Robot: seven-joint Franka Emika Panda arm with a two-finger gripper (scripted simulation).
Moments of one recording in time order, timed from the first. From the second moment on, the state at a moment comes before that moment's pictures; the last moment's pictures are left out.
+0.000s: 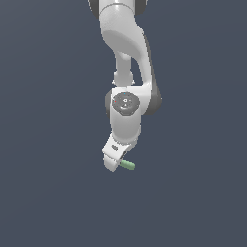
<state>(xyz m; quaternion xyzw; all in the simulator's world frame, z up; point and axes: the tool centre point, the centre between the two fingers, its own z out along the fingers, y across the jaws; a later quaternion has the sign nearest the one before) 0.071 0.004 0.111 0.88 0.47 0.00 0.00</state>
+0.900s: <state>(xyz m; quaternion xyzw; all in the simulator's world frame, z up) 0.084 -0.003 0.090 0.82 0.57 0.00 0.00</state>
